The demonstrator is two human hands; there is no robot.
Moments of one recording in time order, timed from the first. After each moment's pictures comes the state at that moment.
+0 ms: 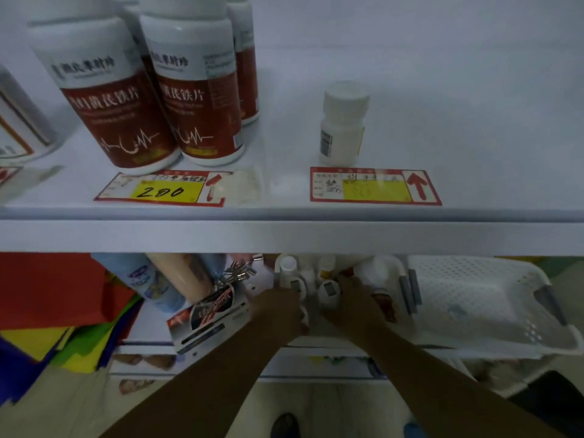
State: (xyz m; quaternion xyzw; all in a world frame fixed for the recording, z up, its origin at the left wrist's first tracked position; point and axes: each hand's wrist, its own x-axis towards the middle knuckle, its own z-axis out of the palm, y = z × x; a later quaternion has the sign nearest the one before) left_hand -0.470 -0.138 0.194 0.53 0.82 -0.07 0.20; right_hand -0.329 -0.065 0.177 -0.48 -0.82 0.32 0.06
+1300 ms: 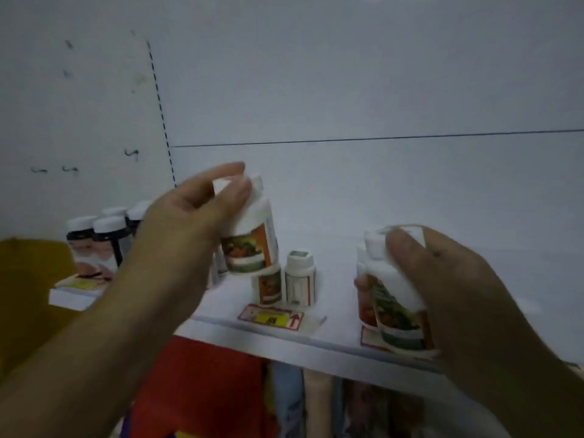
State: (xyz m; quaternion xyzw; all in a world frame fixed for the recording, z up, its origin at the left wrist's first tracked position) left_hand -0.590 -0.363 0.601 0.38 0.57 0.72 0.05; right_hand -0.423 -0.229 0.568 -0.11 -0.70 0.60 0.37
